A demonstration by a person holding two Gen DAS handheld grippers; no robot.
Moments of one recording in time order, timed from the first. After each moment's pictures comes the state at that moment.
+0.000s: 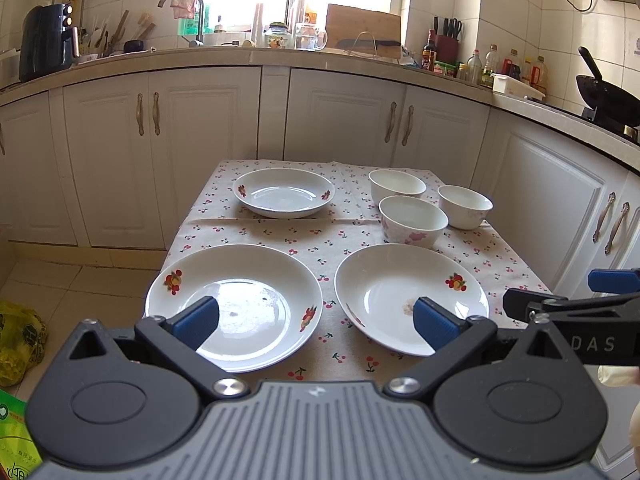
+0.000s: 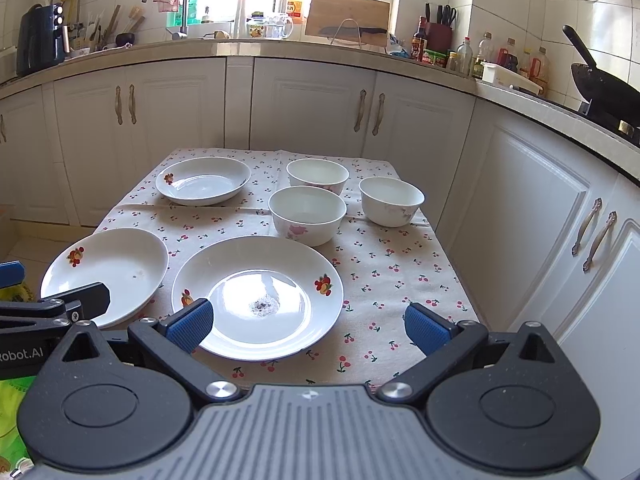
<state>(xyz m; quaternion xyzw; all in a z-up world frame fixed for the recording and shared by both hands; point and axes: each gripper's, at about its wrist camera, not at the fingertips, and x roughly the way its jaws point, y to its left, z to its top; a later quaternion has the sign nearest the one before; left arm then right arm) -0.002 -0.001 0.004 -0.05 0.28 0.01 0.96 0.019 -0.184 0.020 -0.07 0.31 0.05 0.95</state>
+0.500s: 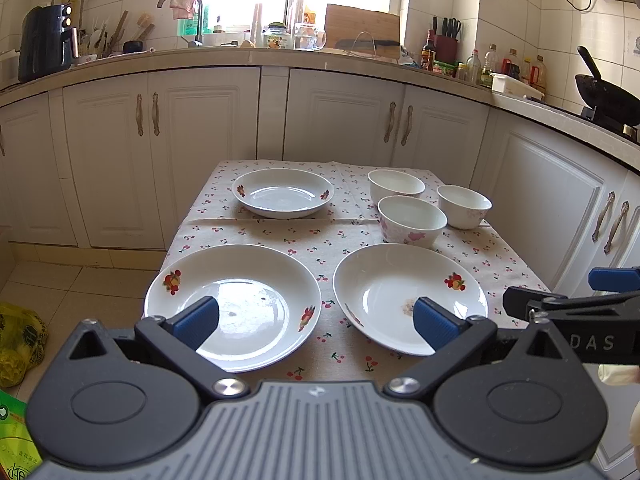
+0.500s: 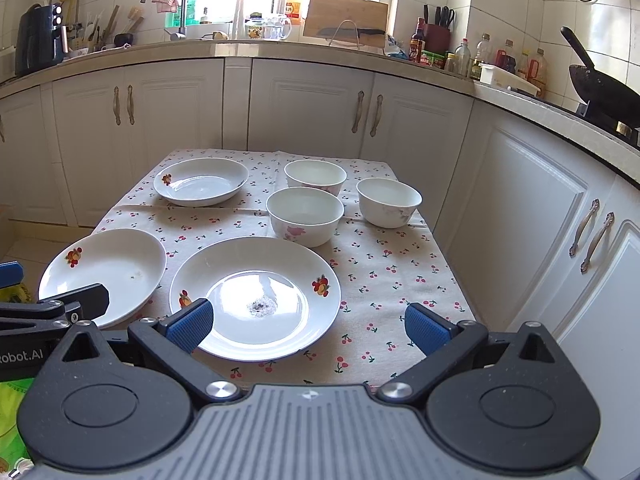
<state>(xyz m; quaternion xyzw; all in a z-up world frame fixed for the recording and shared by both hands) -0.003 -0.001 0.003 -0.05 0.27 0.01 0.96 0.018 -0.185 0.020 -0.07 0.30 0.05 0.95</state>
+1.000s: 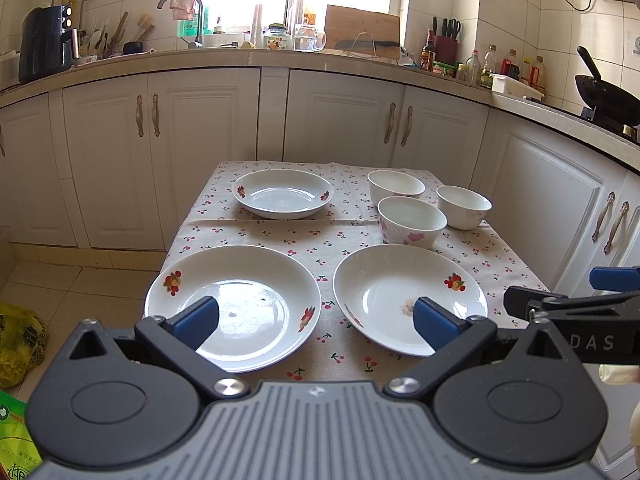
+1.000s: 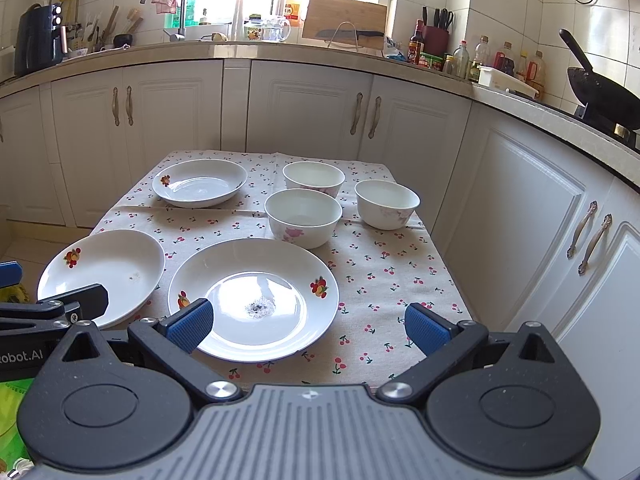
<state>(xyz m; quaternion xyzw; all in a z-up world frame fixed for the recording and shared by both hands) -0.003 -0.002 0.004 -0.05 0.27 0.01 0.96 0.017 -0.184 0.020 -0.07 0.30 0.05 0.95</state>
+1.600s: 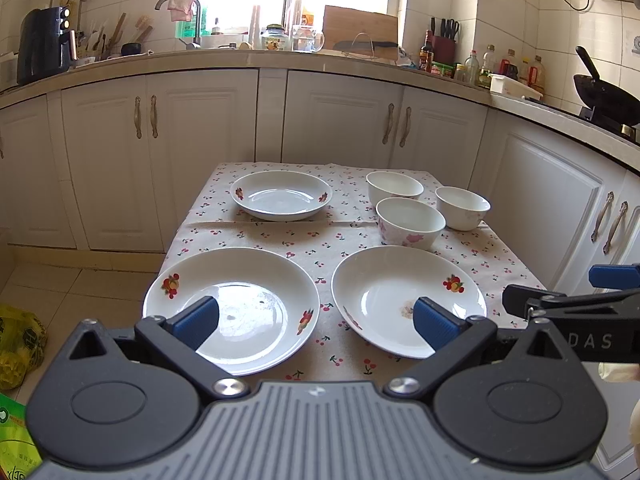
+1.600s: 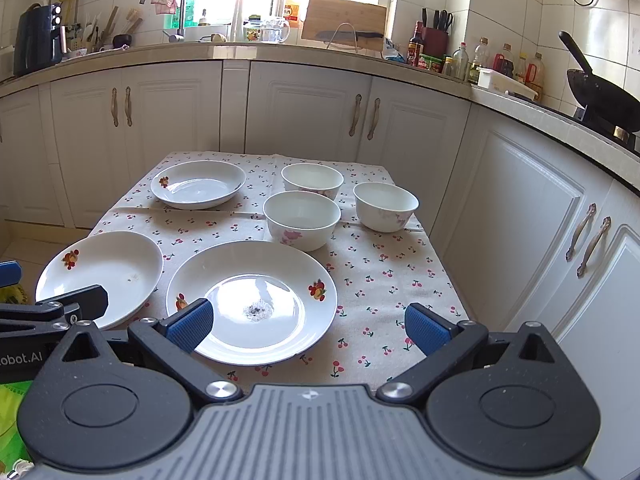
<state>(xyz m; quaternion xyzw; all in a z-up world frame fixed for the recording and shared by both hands) -0.004 -0.002 0.005 -0.05 0.27 0.01 0.96 0.018 -0.184 0.020 -0.07 0.30 0.05 0.95</state>
